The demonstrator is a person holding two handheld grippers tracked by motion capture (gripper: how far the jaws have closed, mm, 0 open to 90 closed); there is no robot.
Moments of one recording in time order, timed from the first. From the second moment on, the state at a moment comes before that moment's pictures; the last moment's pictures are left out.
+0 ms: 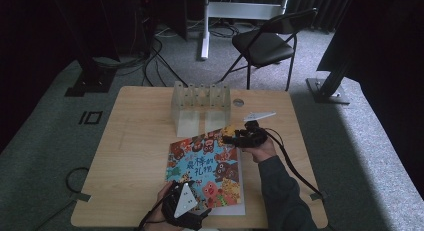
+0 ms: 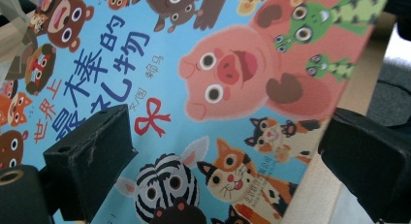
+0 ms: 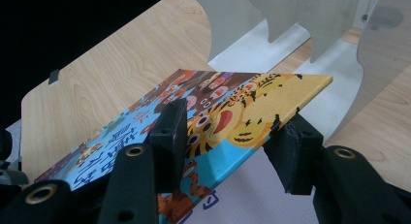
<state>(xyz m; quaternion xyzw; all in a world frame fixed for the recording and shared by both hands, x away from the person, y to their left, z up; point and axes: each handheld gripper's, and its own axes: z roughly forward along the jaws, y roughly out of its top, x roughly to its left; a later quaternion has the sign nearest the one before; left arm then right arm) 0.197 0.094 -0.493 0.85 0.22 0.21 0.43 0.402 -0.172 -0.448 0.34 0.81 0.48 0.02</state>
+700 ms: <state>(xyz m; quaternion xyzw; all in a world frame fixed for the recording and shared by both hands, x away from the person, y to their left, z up) 0.216 0.127 -0.482 0.83 0.27 0.22 0.44 0.402 -0.171 -0.447 0.35 0.81 0.47 0.02</state>
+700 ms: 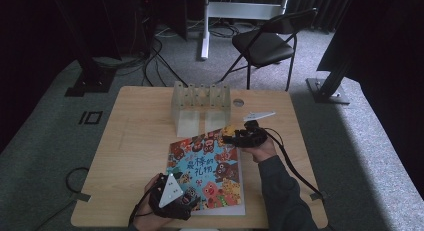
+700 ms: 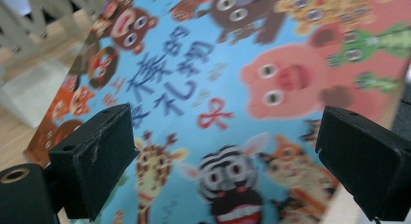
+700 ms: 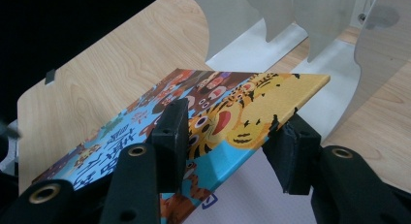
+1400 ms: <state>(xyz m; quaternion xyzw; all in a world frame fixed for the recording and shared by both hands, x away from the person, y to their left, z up) 0.267 0.170 -0.499 0.80 0.35 0.17 0.45 0.404 -0.167 -0.437 0.34 0.81 0.47 0.01</state>
